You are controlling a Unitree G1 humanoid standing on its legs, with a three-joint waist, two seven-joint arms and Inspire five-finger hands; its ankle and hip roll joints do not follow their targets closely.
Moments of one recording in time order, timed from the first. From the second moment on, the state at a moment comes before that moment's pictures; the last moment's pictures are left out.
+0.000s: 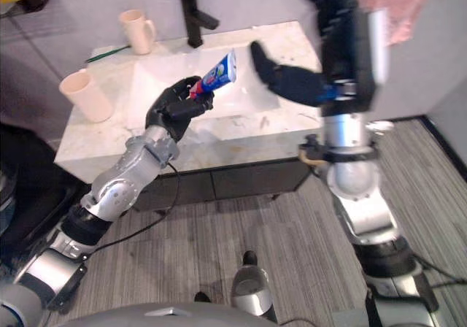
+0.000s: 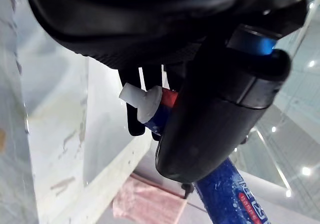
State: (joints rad) left arm -0.54 0.35 -0.46 -0.06 -1.00 0.14 0.49; right arm -0.33 -0.72 0.18 -0.29 0.34 -0.25 -0.23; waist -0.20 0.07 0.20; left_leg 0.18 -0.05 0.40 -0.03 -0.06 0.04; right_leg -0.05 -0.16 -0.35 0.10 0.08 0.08
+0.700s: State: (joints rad) left arm -0.45 0.36 -0.43 0.04 -0.94 0.16 0.37; right arm -0.29 -0.66 0.26 -0.17 0.45 -0.23 0.01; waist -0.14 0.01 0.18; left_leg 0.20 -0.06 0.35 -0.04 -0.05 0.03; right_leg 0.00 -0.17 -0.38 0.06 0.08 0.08
